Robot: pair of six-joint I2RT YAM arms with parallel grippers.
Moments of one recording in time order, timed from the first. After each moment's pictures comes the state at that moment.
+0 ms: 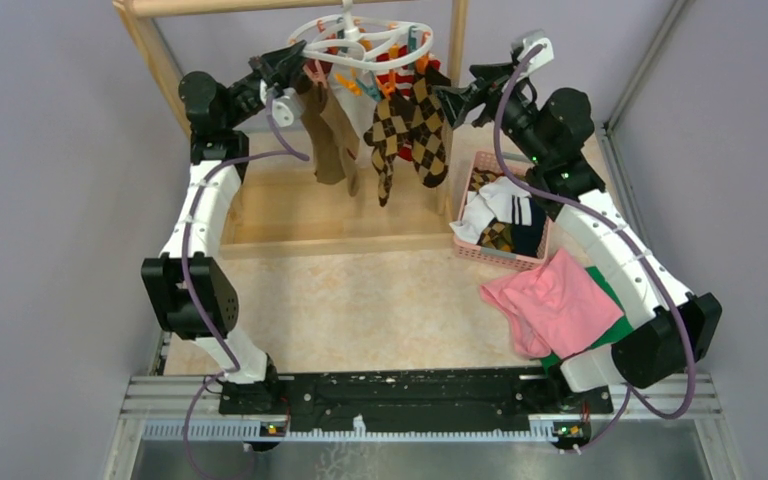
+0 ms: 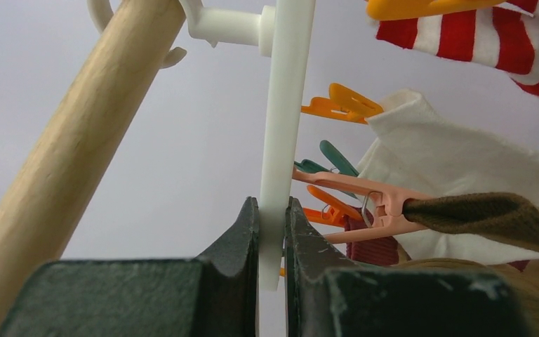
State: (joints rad) left arm 0.01 1.68 1.62 0.55 1.01 0.83; right arm 0.41 1.42 1.47 0.24 -0.26 0.12
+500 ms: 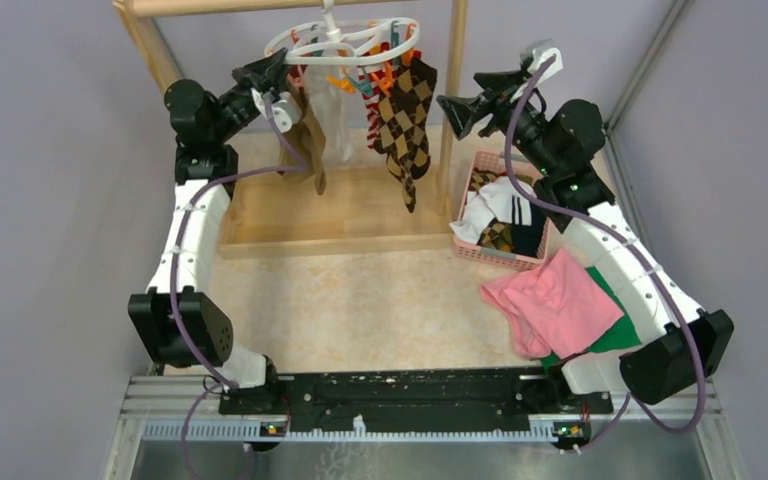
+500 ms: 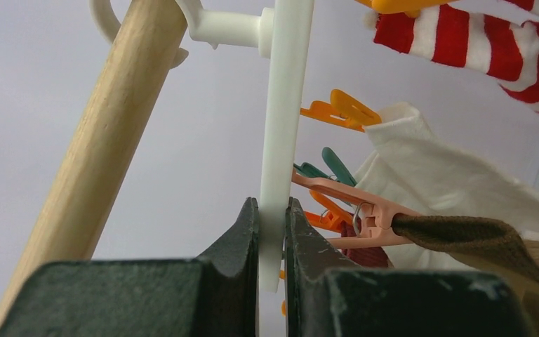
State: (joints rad) left arm 0.04 1.52 1.55 0.33 0.88 0.96; right arm 0.41 1.34 1.39 0.25 -0.28 0.13
